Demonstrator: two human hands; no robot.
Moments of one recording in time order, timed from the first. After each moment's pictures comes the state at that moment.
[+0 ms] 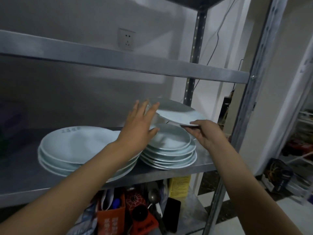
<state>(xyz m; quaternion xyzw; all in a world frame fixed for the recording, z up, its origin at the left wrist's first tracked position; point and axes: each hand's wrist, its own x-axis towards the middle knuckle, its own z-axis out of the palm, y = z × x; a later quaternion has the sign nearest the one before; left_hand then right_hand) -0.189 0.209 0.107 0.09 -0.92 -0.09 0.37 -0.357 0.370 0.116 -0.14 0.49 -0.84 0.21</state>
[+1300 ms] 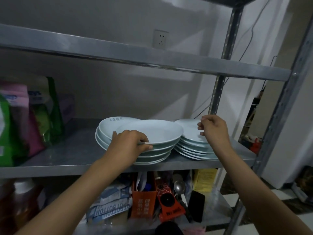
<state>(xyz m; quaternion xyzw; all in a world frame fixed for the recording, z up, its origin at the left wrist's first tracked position) -0.037 0.169 0.069 0.25 -0.91 -0.15 0.31 -0.253 0.317 0.094 -0.25 0.71 -0.66 -0.04</state>
